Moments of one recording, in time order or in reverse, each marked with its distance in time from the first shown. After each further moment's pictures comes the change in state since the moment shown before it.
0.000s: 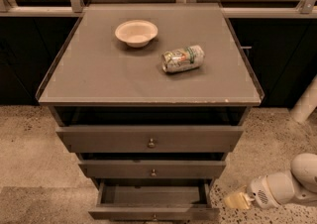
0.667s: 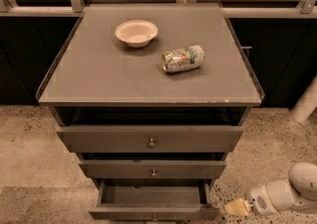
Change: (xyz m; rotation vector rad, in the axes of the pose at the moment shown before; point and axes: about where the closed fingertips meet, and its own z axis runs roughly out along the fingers) arm 0.025 -0.022 0.022 -0.040 0.006 0.095
